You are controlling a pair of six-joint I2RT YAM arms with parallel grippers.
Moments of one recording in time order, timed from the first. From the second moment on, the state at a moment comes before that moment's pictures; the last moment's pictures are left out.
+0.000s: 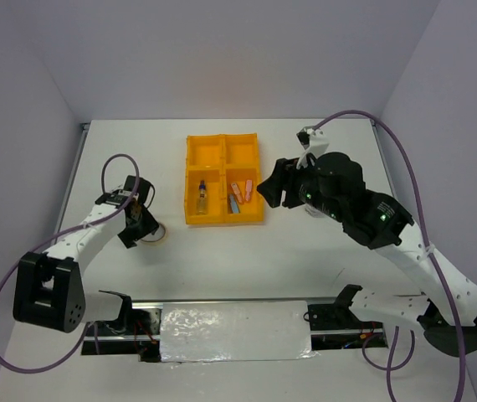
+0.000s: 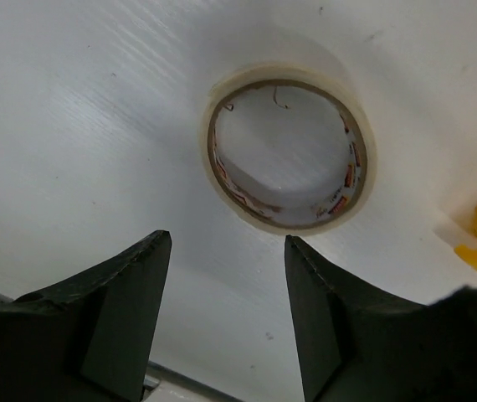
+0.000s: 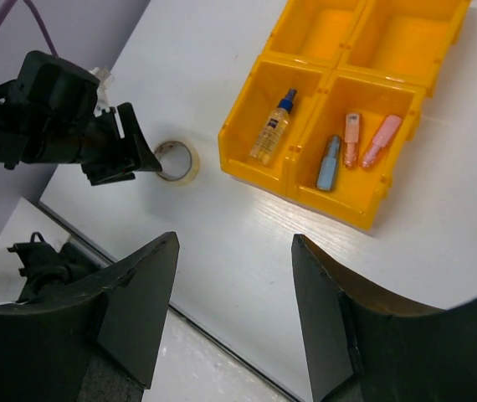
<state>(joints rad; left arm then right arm) -0.18 1.28 0.84 -0.84 -0.26 -0.86 0.81 1.02 1.34 -0.67 0.14 0.47</state>
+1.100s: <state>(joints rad) -0.14 1.44 1.32 -0.62 -0.24 -0.63 0.69 0.99 1.47 -0.84 0.08 0.33</state>
